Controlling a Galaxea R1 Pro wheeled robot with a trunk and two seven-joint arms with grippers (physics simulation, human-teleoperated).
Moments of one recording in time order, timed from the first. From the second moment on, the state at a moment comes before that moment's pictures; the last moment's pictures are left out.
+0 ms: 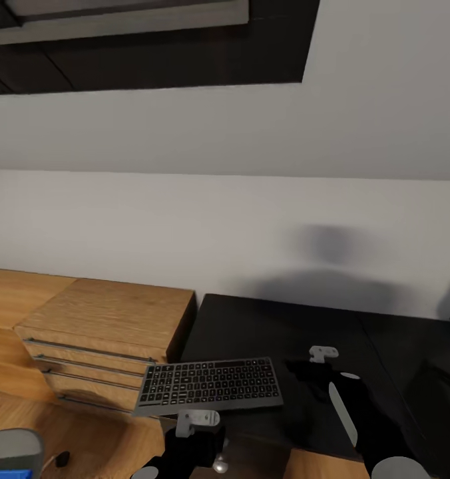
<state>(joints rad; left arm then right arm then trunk) 0.07 -0.12 -0.38 -1.59 0.23 0.61 0.23 -0.46 -0.05 -0.07 -0.92 -0.07 0.44 0.19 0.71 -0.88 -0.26</state>
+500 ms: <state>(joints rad) 0.07 -0.12 -0.38 -1.59 0.23 0.61 0.23 -0.46 -0.05 -0.07 -0.92 -0.07 0.44 0.19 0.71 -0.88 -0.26</state>
